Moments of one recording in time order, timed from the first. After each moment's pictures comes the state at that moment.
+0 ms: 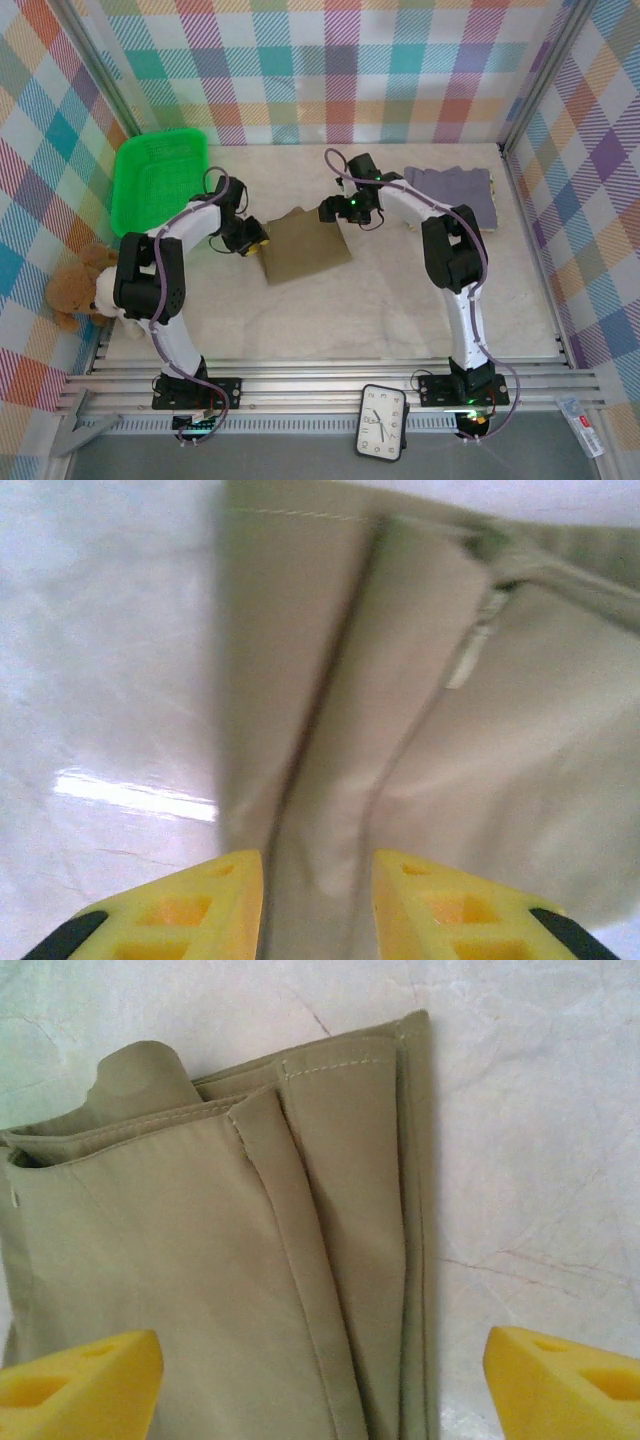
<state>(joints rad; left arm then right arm) -0.18 1.82 1.27 -0.72 0.31 -0.72 0.46 2.19 1.73 -0.63 -0.40 0.34</state>
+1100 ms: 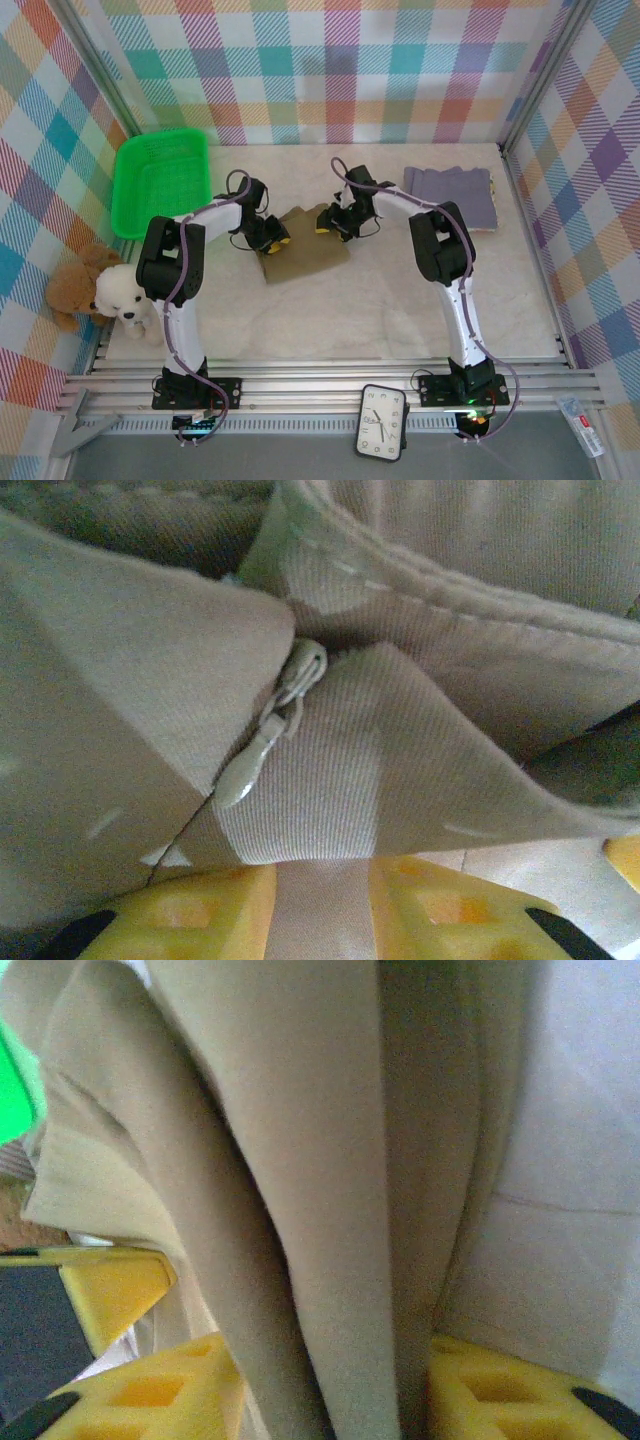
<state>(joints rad) -0.25 2.00 1.33 -0.60 0.39 -0.79 0.46 2.32 1.73 -0.56 -0.70 0.67</state>
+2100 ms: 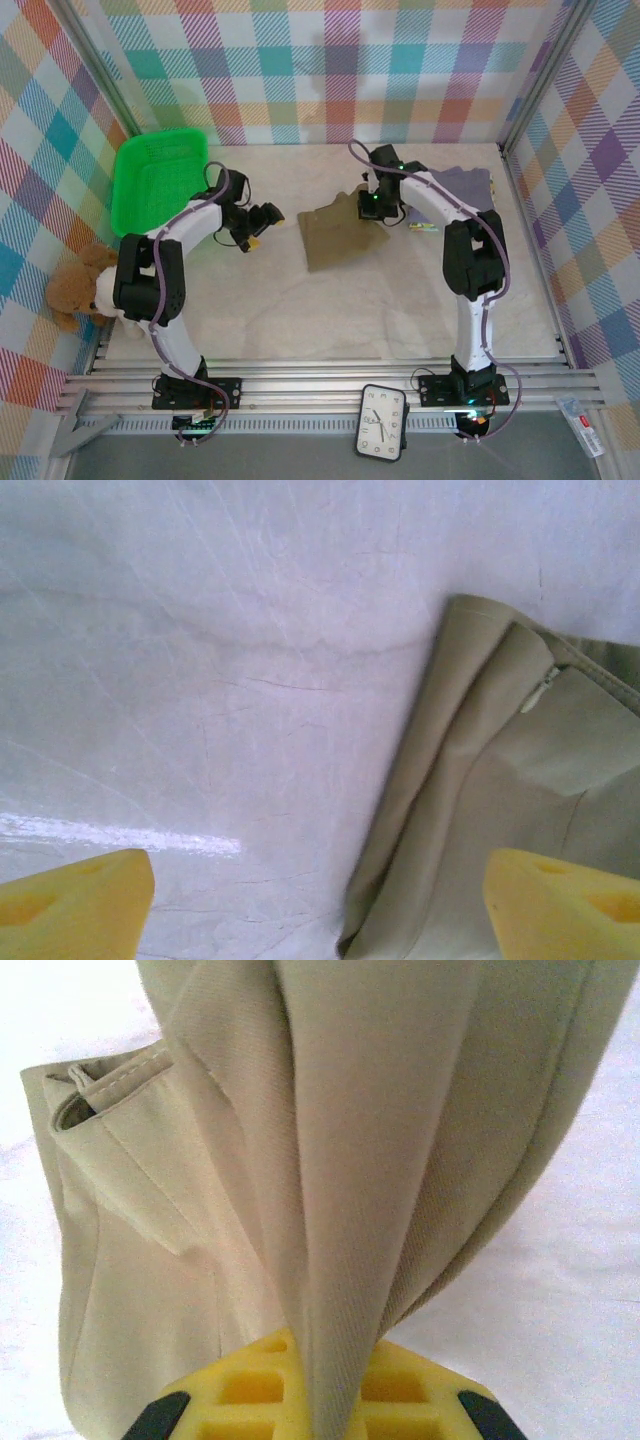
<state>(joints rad) -0.18 1.80 1.27 -0.60 0.38 -0.81 0.39 2.05 1.72 -0.87 -0.20 0.29</state>
